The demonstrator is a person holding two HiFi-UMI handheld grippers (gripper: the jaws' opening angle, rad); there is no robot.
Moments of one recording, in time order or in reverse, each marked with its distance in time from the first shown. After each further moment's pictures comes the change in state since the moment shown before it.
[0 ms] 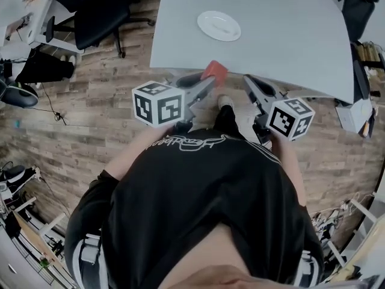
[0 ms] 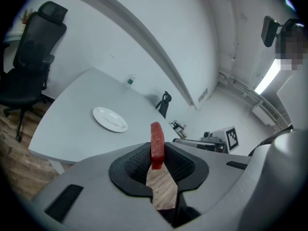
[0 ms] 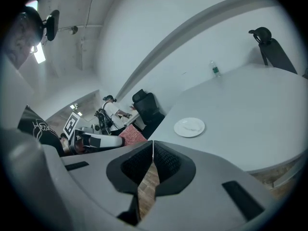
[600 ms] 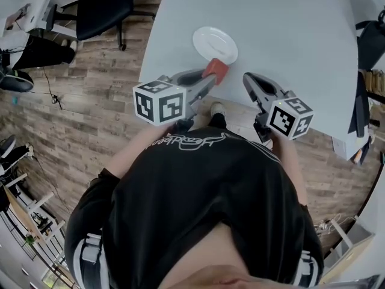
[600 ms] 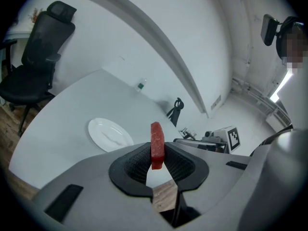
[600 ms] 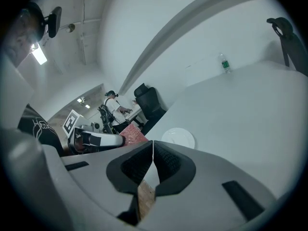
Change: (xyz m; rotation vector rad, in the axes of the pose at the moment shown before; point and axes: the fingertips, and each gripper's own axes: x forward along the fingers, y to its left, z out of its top) left arm 0.086 0.048 0.066 -0.087 -0.061 0.109; right arm 0.055 -0.094 0.067 -0.047 0.114 0.096
